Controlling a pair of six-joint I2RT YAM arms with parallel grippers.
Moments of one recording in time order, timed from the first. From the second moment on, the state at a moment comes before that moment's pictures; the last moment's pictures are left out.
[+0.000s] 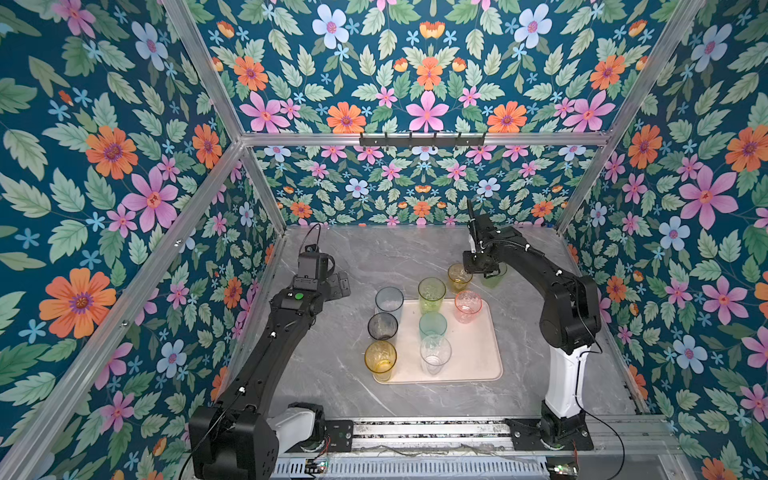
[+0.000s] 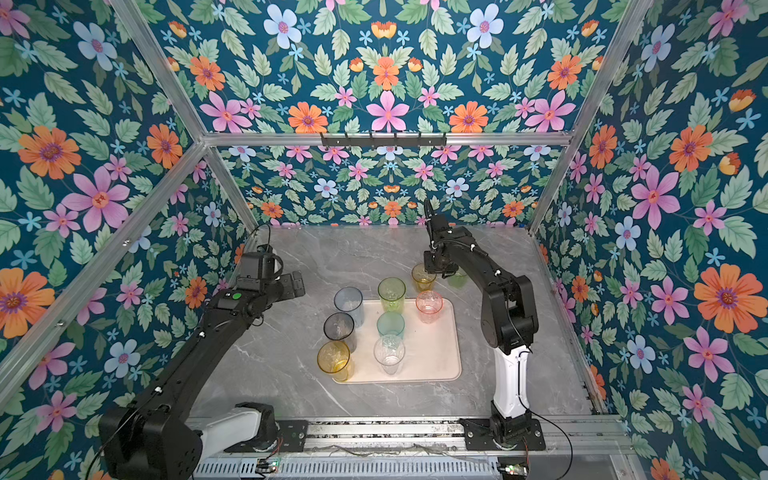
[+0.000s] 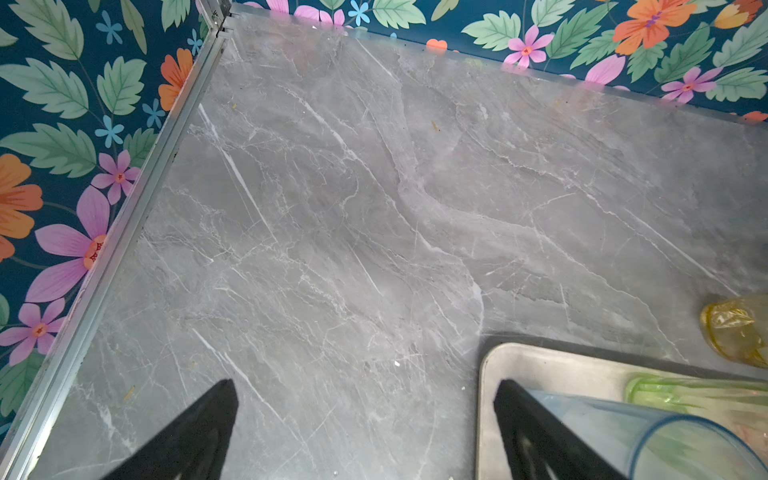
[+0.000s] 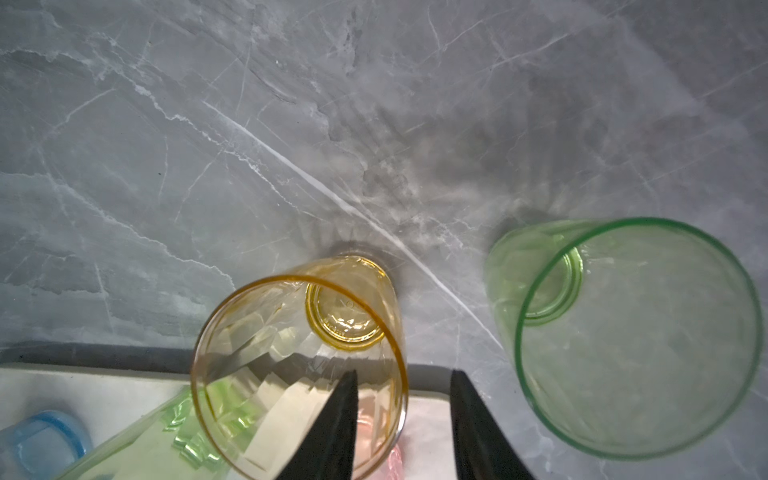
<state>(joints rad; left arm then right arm) -0.20 1.18 1.01 -0.60 -0.18 -0.29 0.33 2.04 1.79 -0.93 0.05 0.27</state>
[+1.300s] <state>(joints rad) -0.20 1.18 1.01 -0.60 -0.18 -0.29 0.32 2.12 1.83 -0.93 0.02 0.29</state>
